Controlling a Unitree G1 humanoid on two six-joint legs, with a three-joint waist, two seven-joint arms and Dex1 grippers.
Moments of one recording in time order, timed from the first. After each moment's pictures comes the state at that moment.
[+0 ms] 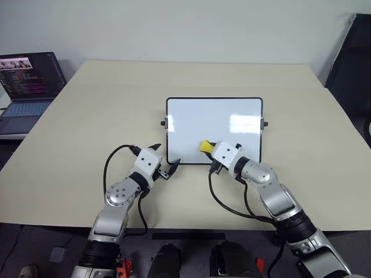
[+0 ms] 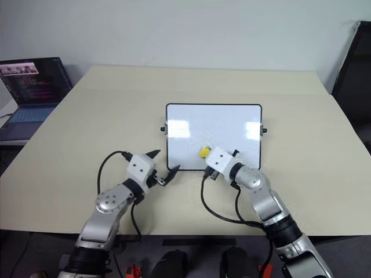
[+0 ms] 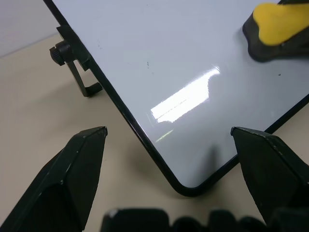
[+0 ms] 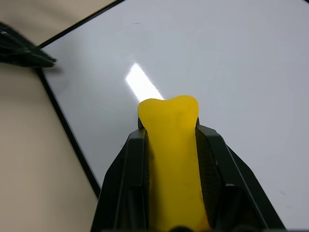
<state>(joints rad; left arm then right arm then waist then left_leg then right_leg) -0.15 0.36 -0.04 -0.04 -0.01 0.06 -0.48 -0.41 -0.30 0.31 -0.07 -0.21 0.26 0.48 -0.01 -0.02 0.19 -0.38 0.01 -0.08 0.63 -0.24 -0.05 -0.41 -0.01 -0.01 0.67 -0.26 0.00</state>
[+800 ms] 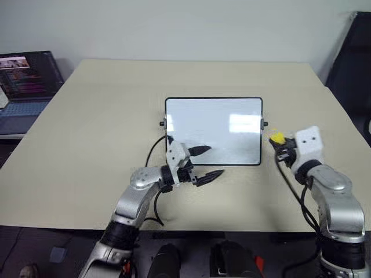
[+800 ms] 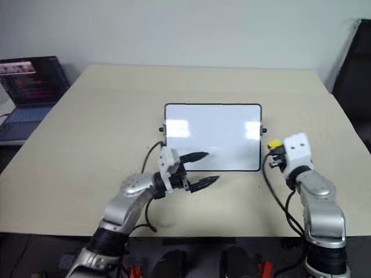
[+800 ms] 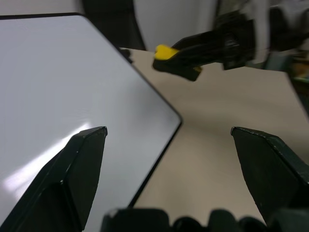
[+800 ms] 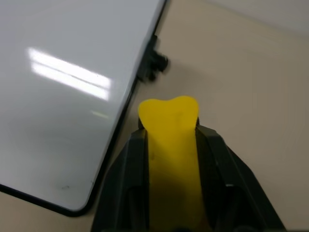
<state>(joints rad) -0.40 0.29 -0.21 0.03 -0.34 0.16 -0.98 -0.20 -0.33 -0.26 -0.48 -0.02 0.93 0.37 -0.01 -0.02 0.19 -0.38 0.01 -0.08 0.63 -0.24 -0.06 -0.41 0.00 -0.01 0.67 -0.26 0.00</state>
